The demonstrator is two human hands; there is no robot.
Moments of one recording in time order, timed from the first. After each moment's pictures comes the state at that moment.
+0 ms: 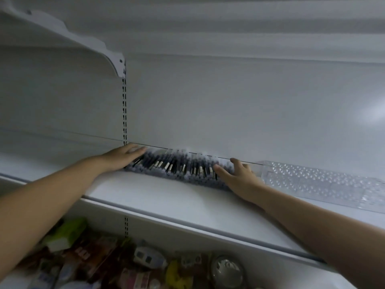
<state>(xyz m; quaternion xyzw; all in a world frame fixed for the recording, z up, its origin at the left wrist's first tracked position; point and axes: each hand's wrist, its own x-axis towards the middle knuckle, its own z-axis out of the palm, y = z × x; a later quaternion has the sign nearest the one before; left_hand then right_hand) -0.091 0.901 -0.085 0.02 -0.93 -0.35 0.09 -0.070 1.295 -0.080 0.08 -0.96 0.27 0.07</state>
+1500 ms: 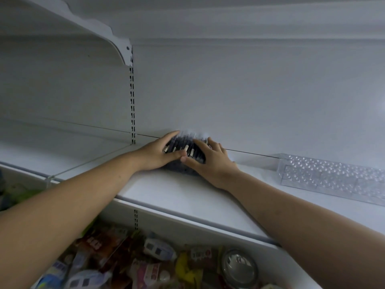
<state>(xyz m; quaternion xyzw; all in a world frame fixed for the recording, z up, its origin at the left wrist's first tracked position) -0.091 0.976 -0.086 -0.14 -0.92 -0.35 0.13 -0.085 1.206 -0.084 0.22 -0.94 0.22 0.12</state>
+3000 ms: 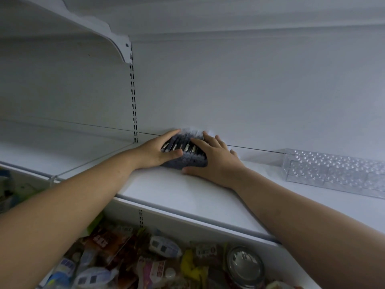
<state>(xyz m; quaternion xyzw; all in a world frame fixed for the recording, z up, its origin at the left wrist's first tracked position) -0.099 0.960 -0.091 -0.17 -0.92 -0.33 0.13 -0.085 1.212 -0.084 0.29 -0.93 0.17 0.14</state>
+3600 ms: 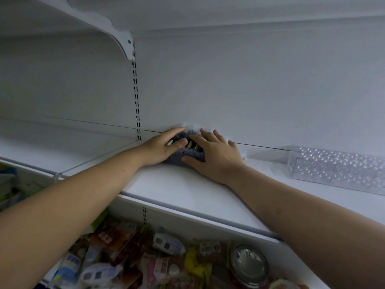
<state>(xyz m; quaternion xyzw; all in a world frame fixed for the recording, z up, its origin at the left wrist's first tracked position) -0.099 0.968 -0.089 -0.17 -0.91 -0.35 0.15 -0.089 1.197 -0.086 0.29 -0.93 0.11 0.21</state>
